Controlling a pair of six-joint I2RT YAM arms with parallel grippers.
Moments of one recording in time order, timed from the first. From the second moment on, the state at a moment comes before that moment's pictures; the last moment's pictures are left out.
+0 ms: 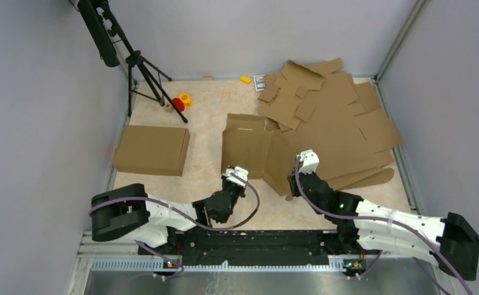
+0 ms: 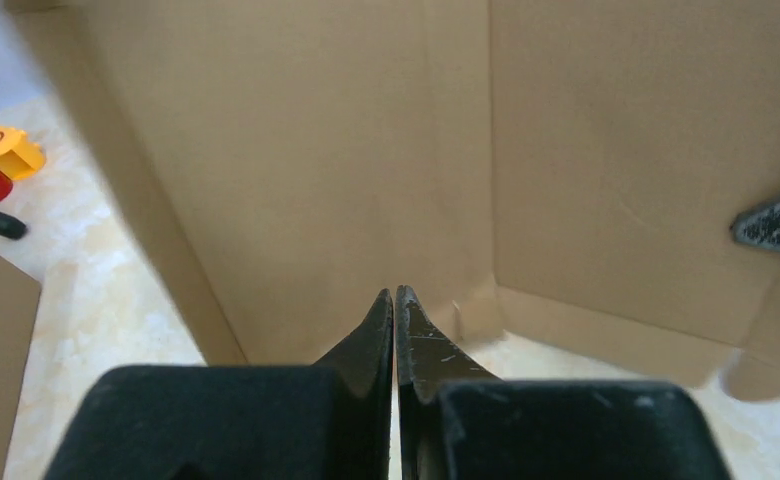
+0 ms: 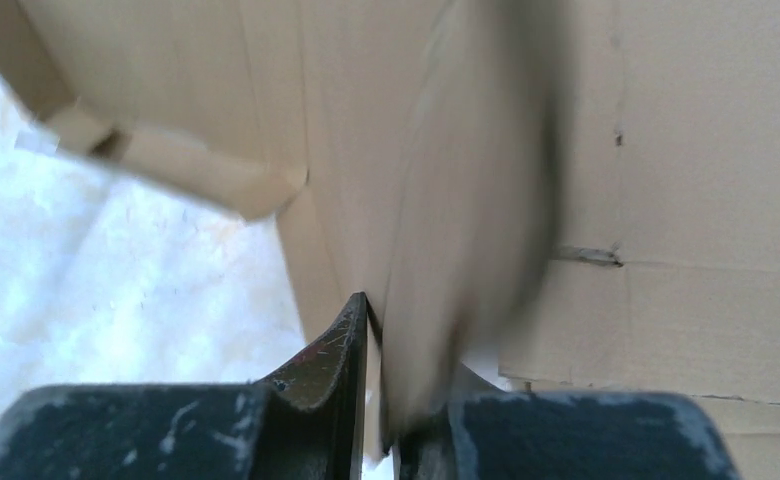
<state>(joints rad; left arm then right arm) -1.27 1.35 0.30 1.02 -0.84 0.07 1.03 0.80 0.35 -0.06 0.58 0.43</state>
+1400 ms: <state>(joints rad) -0.57 1.07 0.44 0.38 -0.15 -0.20 1.10 0.86 0.36 -0.06 0.62 0.35</state>
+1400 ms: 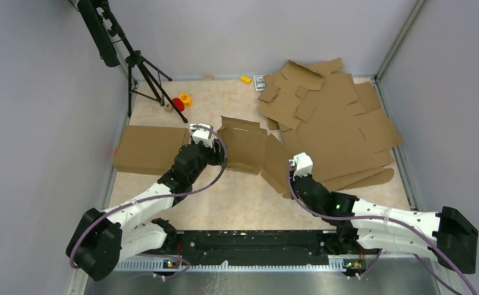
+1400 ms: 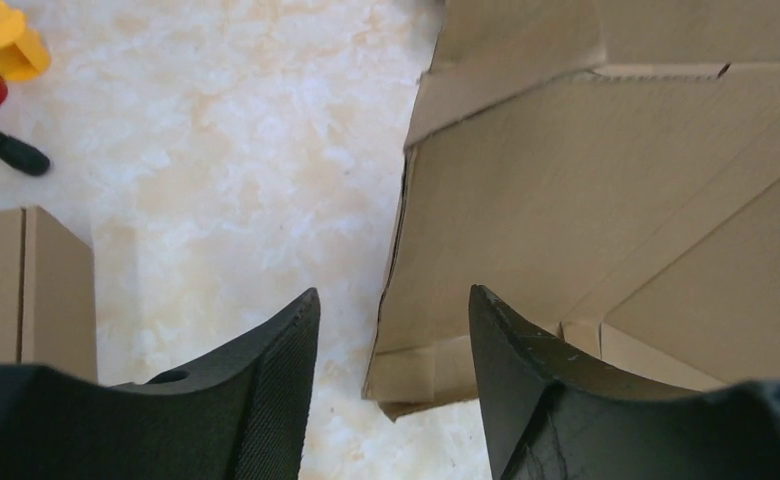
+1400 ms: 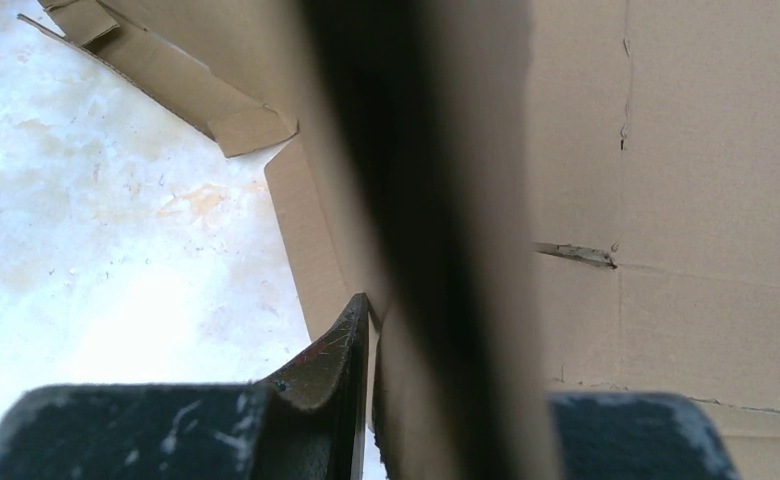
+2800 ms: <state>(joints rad) -0.56 1.15 0.41 0.54 -0.01 -0.22 1.14 1.01 0.45 0.02 0.55 0.33</state>
